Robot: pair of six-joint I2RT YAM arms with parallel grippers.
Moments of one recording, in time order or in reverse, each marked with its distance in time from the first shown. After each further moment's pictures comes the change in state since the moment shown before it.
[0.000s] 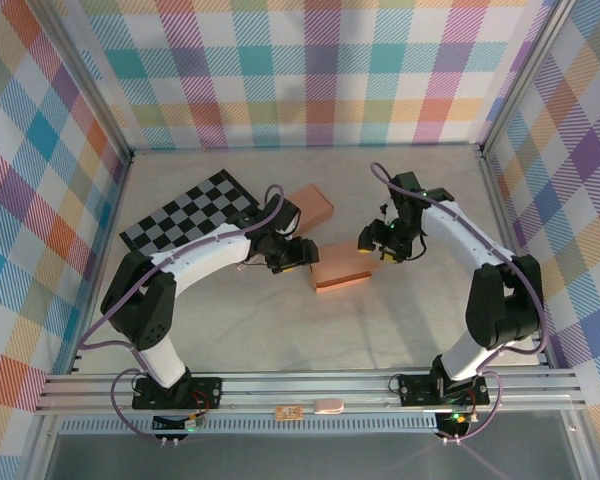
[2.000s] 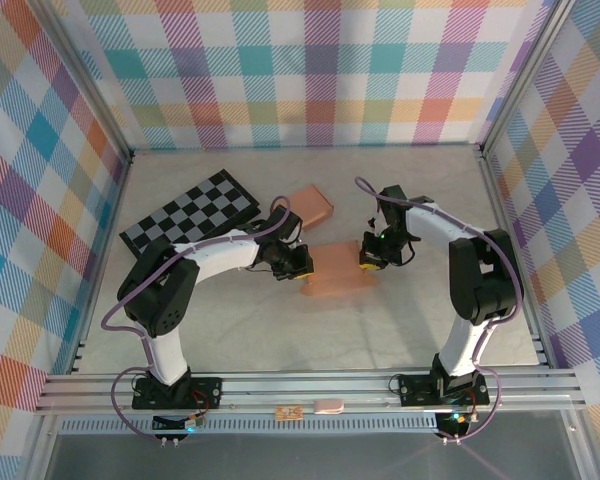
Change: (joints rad) left arm 0.010 0.112 -0.089 0.193 0.098 -0.010; right arm 0.017 0.172 -0.059 0.121 -0.051 -0.075
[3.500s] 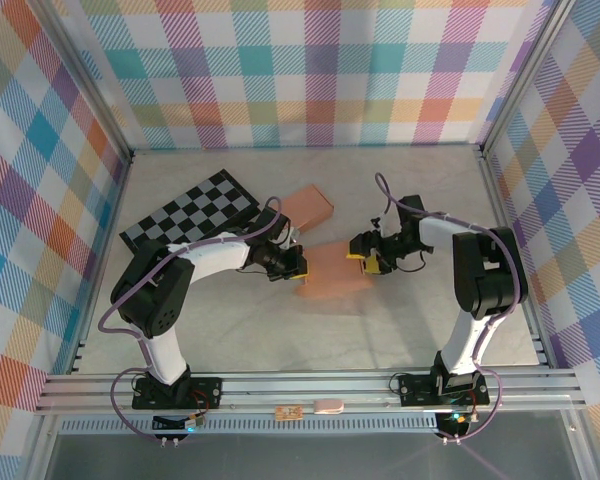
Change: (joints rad) left arm 0.068 -0.027 -0.086 0.084 0.110 0.082; right arm -0.124 0.025 -0.169 0.323 -0.497 -0.045
